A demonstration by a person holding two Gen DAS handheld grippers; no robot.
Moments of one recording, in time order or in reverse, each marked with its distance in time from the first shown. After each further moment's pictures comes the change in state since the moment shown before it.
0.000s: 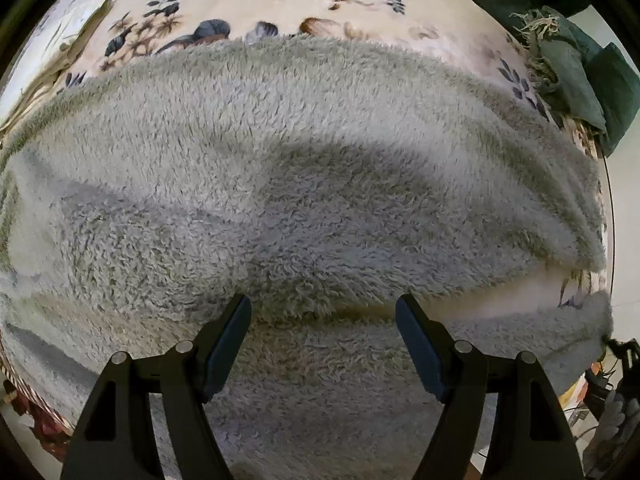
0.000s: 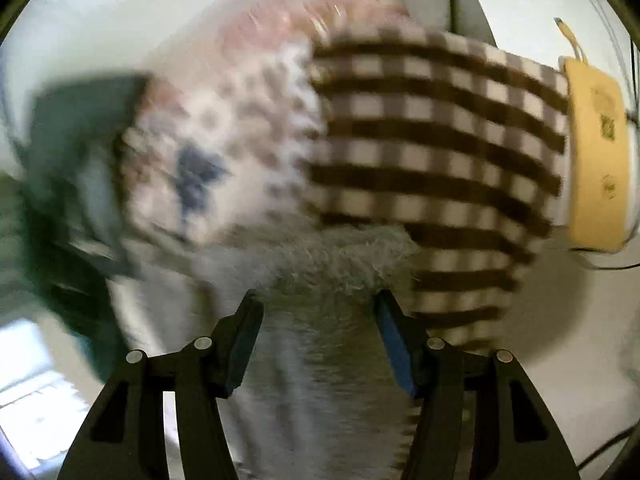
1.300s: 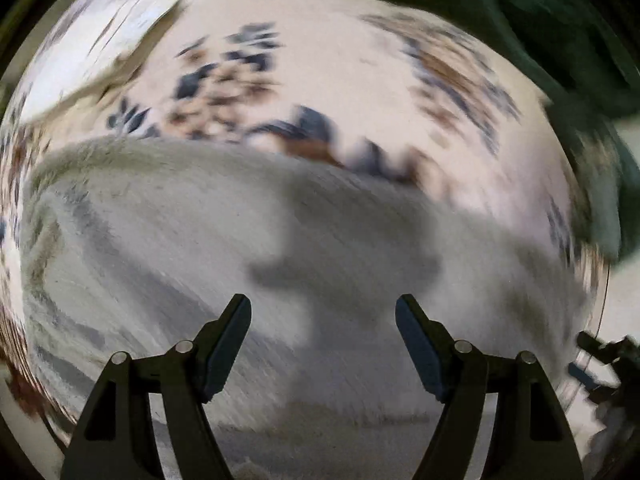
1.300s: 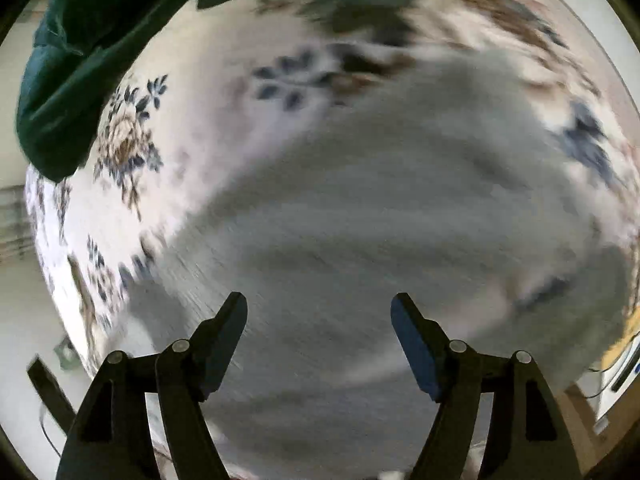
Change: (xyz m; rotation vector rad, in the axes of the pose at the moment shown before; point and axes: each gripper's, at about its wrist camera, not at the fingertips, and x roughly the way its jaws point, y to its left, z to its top) left arm -0.046 0.102 0.110 -0.284 -0.046 0.019; right arm 0.170 0.316 -0.220 -0.798 0.334 -0.420
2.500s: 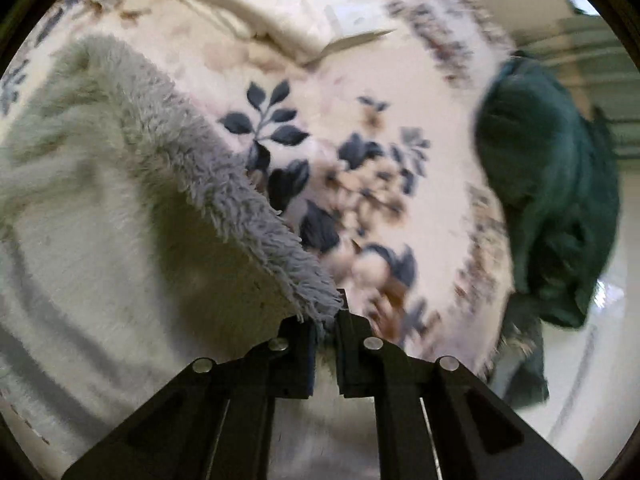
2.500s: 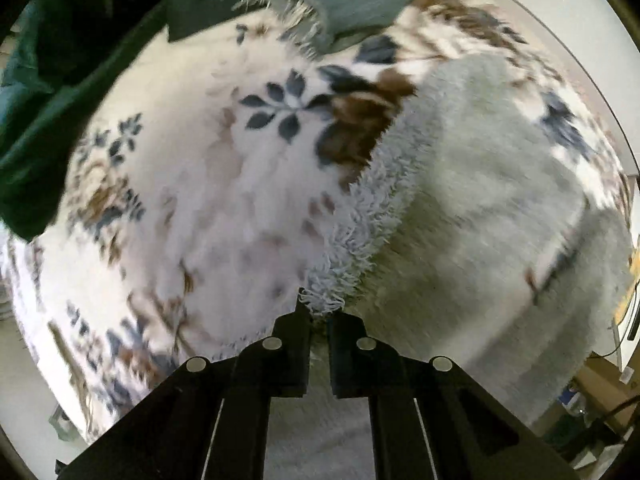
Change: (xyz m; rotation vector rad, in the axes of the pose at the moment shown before) left arm -0.001 0.207 -0.006 -0.504 -0.131 -0.410; right arm -0.047 -0.033 -0.023 0.155 -0.171 -0.087
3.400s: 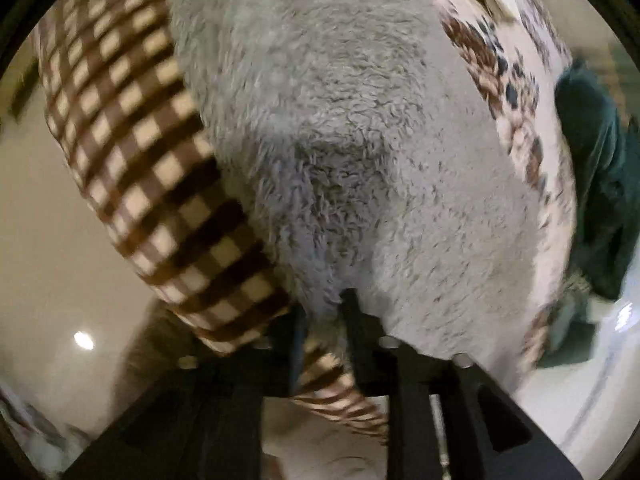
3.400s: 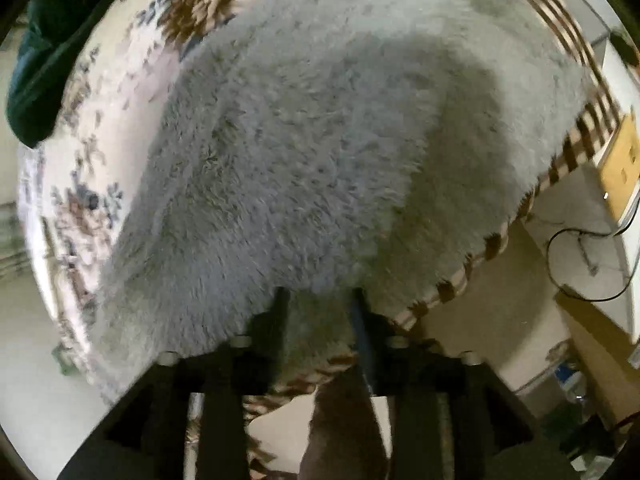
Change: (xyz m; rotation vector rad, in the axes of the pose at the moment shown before) left arm -0.050 0.164 -0.215 -0.147 0.038 0.197; right arm 0.049 -0.217 -0.190 -0.020 0.166 0.132
